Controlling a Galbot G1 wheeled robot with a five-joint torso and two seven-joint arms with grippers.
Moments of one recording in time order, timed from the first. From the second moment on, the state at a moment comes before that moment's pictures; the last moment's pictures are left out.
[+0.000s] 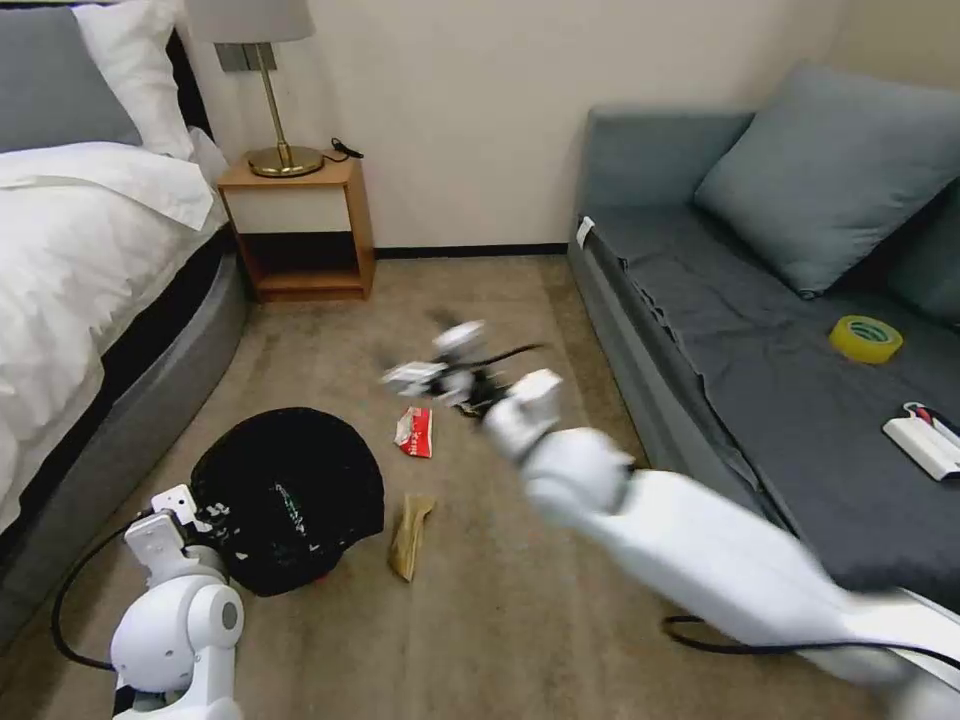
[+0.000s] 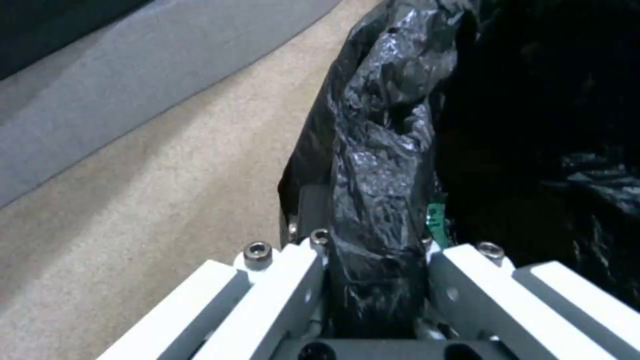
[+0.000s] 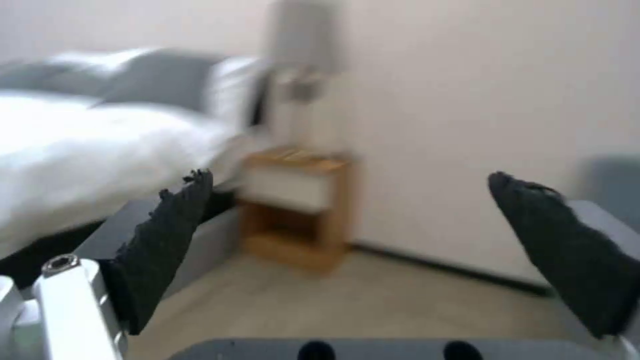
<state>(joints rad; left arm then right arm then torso) 1.36 -1.56 -0.82 -2.09 -0.33 0.70 -0.39 -0.69 0.91 -0.10 2.05 0.63 -0.14 0.33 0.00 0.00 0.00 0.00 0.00</state>
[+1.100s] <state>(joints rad) 1.40 -1.57 -0.85 -2.13 -0.33 0.68 -0.38 -1.44 1.25 0.24 2.24 0.19 0.03 0.27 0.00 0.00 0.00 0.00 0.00</state>
